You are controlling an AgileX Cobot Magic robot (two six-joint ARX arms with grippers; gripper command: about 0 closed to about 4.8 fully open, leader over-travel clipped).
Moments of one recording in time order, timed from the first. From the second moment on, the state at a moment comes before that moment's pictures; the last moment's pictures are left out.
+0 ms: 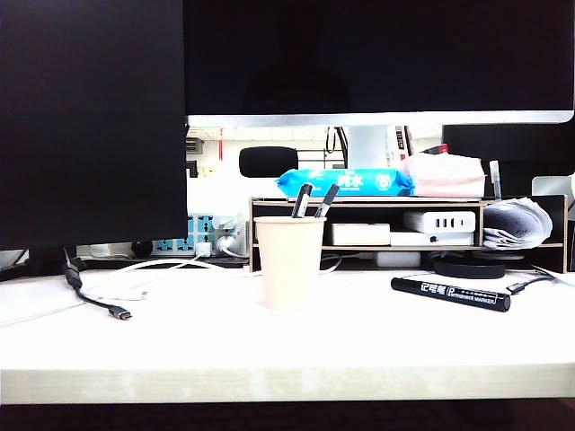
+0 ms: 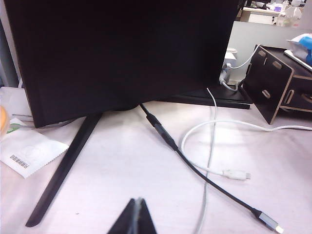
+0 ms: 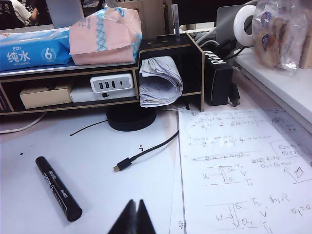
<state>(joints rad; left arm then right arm) 0.02 0.00 0.01 -0.05 0.02 -0.11 -0.02 0.00 0.01 -0.04 0.02 0.10</state>
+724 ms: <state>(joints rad) 0.02 0.00 0.01 -0.05 0.39 -0.20 -0.02 0.00 0.01 -0.04 -0.06 0.10</state>
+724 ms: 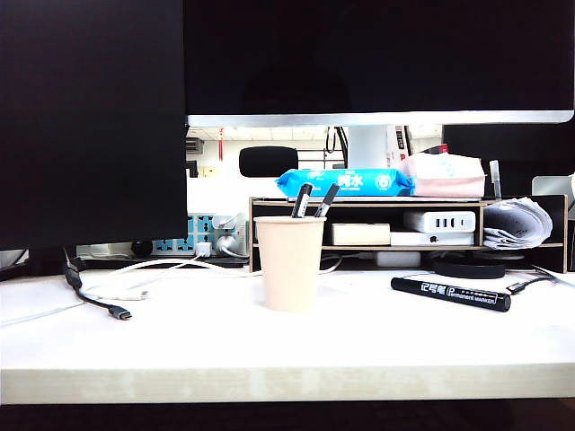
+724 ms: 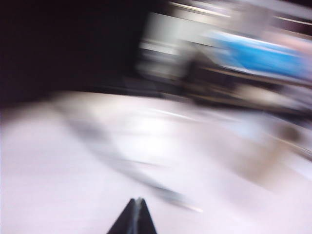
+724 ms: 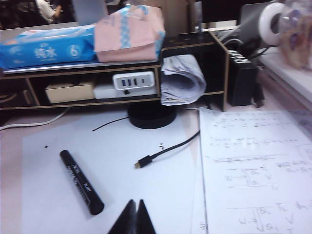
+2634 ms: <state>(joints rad) -0.29 0.00 0.01 -0.13 0.44 -0.06 -0.01 0.74 0.57 -0.28 -0.33 0.12</state>
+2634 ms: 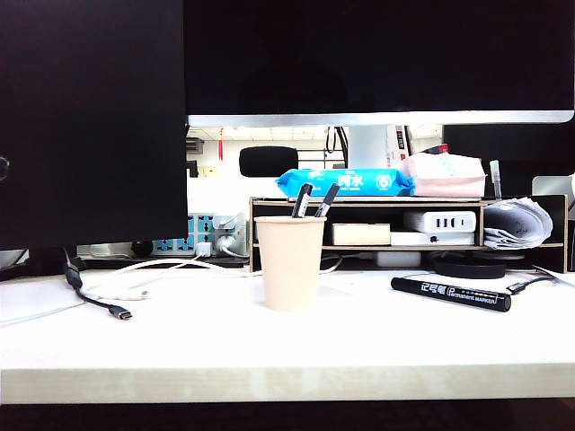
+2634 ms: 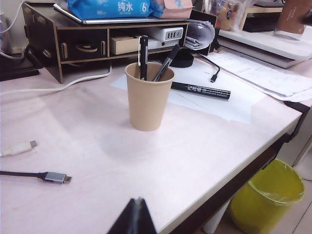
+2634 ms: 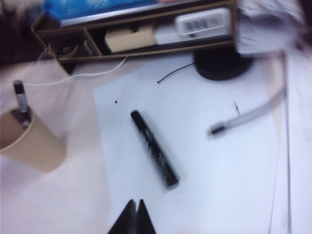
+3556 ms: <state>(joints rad) -0.29 0.00 0.01 -0.13 0.44 -0.06 0.32 2.00 1.65 -0.85 -0.08 -0.36</state>
